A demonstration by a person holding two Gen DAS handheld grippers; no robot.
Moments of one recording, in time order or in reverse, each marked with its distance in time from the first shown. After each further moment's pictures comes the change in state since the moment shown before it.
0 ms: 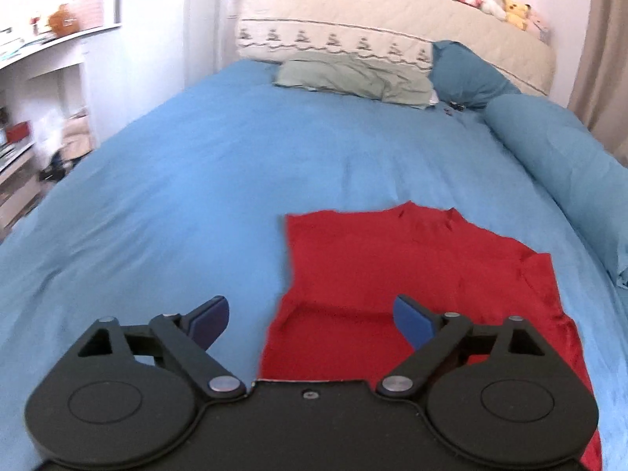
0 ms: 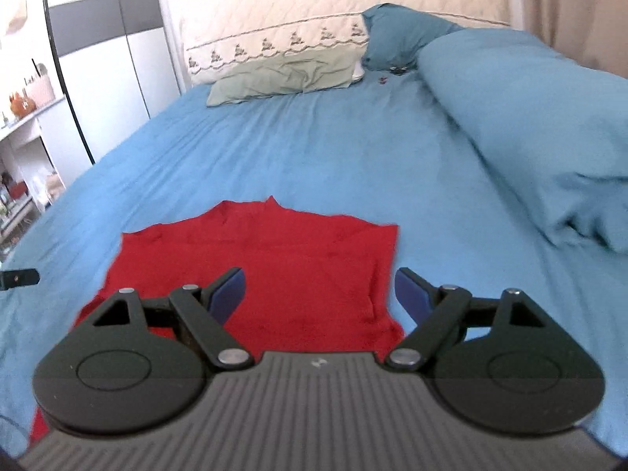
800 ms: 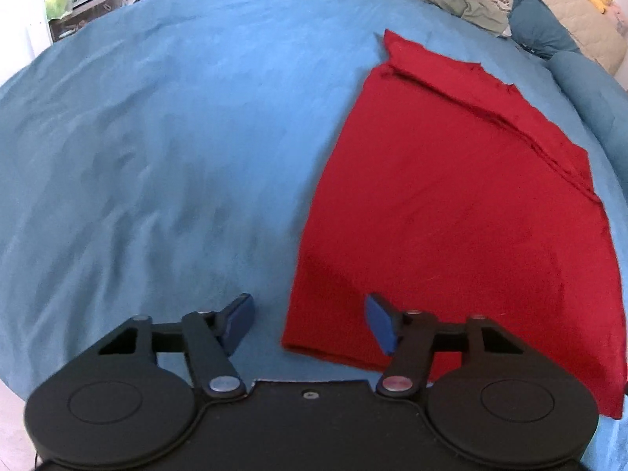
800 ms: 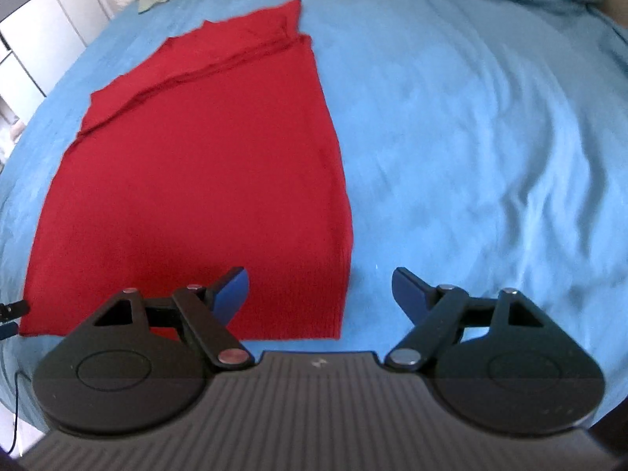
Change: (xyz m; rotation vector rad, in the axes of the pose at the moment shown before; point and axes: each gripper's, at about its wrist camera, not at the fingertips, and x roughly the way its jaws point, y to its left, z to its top) left arm -0.053 0.035 -0.201 -0.222 0.278 0.092; right arm -0.116 -0.011 -0.221 0.227 0.344 -0.138
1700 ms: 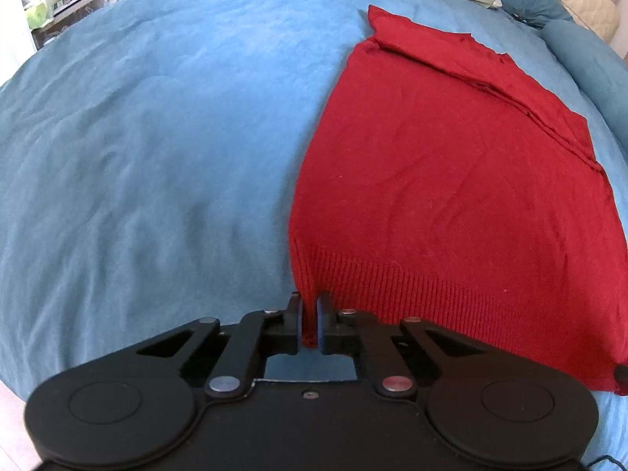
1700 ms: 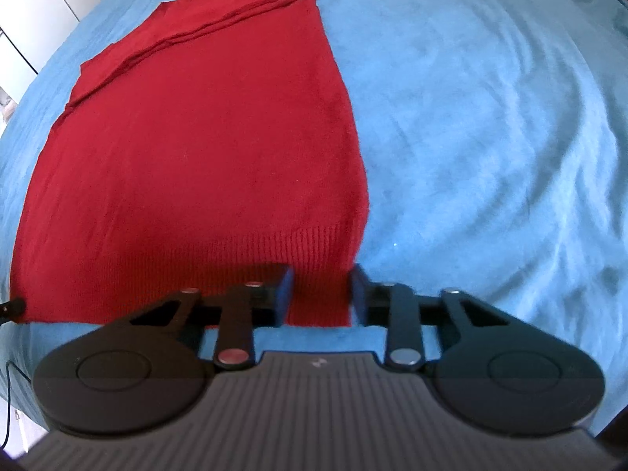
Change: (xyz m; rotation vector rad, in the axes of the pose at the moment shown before) left arm 0.003 -0.012 -0.003 0.069 0.067 0.020; right arm 0.030 0.004 0.003 -0.012 0.093 -0.012
